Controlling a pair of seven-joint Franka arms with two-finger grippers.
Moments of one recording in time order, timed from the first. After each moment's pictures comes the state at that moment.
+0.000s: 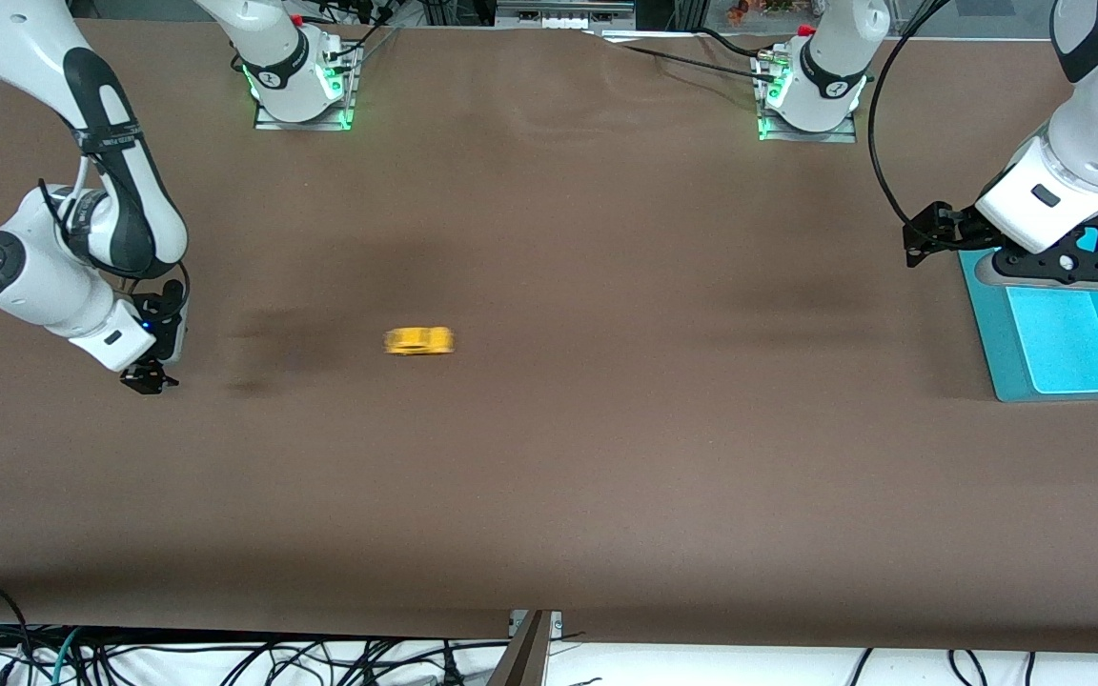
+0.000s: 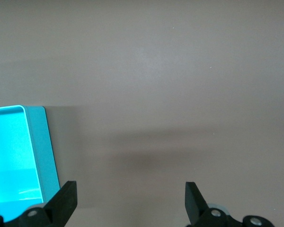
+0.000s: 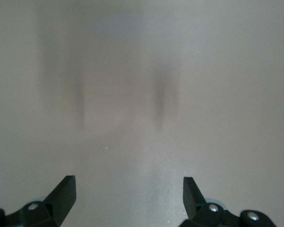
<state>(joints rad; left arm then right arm) -0.07 0.02 -0.05 -1.68 0.05 1.67 -0.07 -0.04 0.38 -0.10 -2.05 0.07 2.45 -1.78</state>
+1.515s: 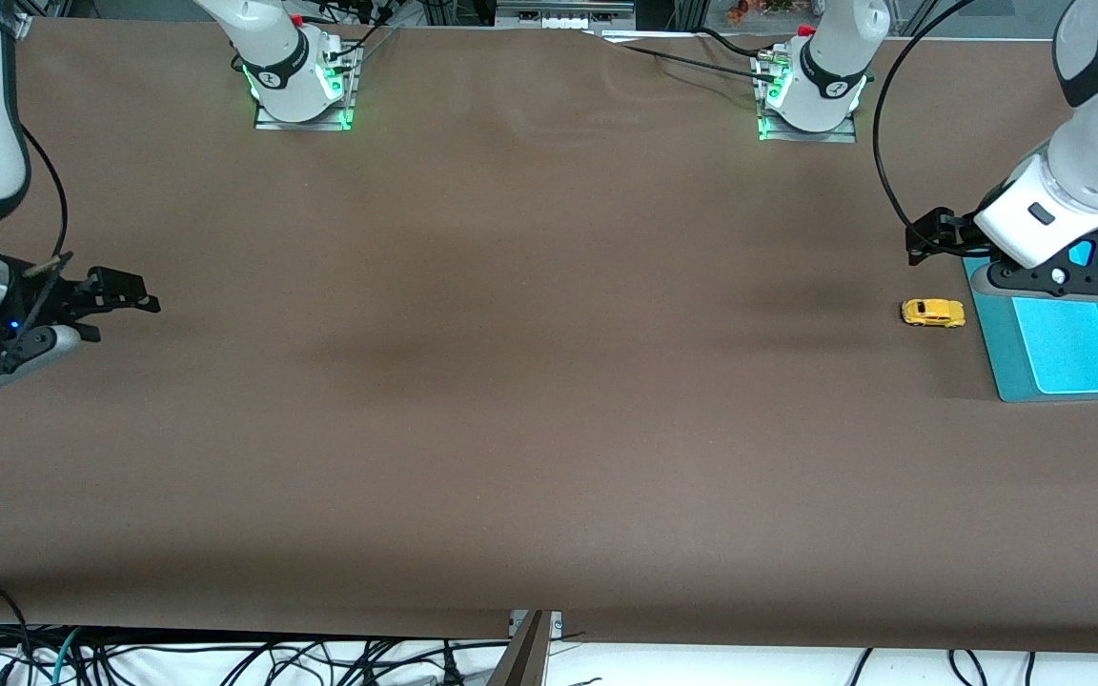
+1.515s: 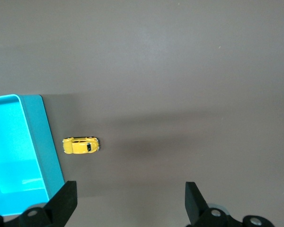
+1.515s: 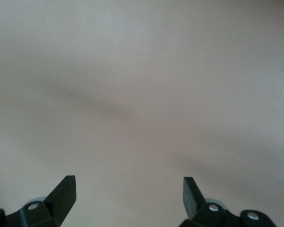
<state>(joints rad) -0.03 0.05 -0.05 -1.69 0.05 1.62 0.04 -0.03 0.27 -0.06 -1.56 0.18 1.66 -0.45</state>
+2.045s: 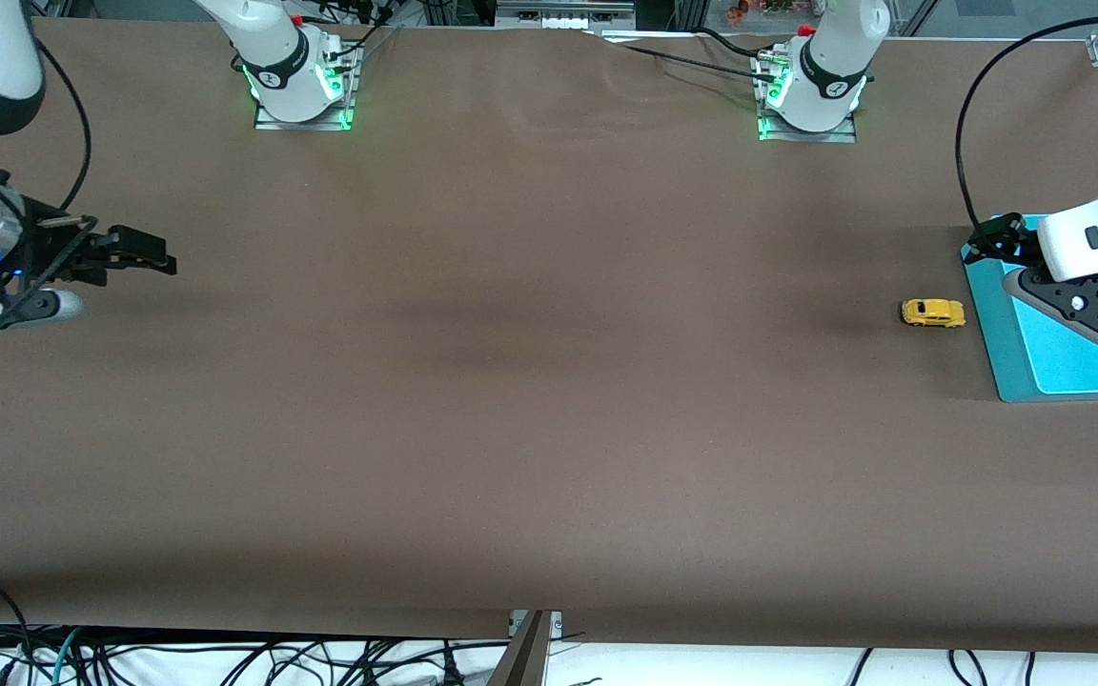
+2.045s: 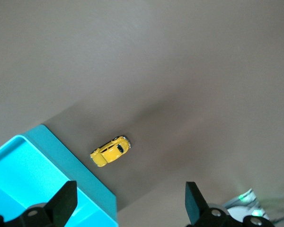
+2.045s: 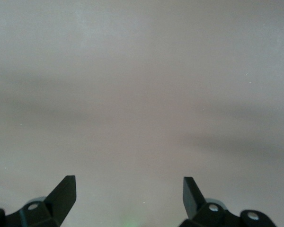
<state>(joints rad) 0.13 0.13 -0.04 -1.71 0.05 1.62 0.71 -0.01 0.17 0.06 -1.54 0.10 1.55 -0.08</state>
